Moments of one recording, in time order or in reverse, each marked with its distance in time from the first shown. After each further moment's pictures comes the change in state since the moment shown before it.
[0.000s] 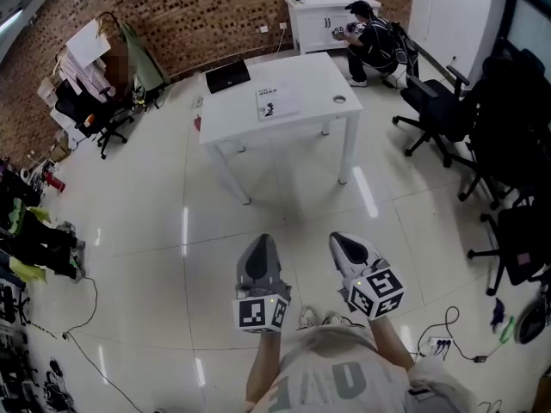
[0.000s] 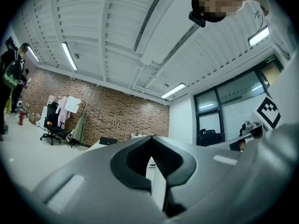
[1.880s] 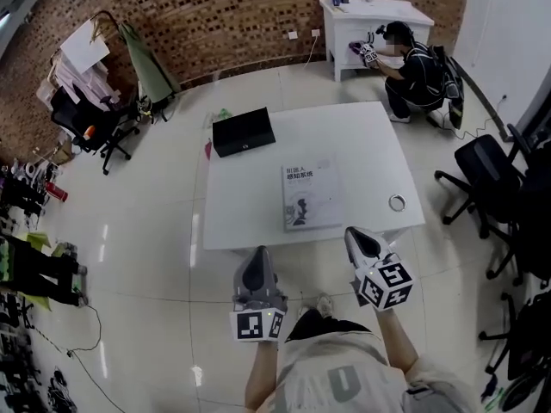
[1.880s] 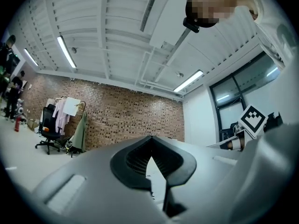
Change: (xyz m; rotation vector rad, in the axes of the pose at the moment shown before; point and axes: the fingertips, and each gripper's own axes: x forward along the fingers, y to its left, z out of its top) left arm 0.465 0.229 -0.053 0.063 -0.010 0.100; right arm 0.477 -0.301 0.111 0.046 0.063 0.005
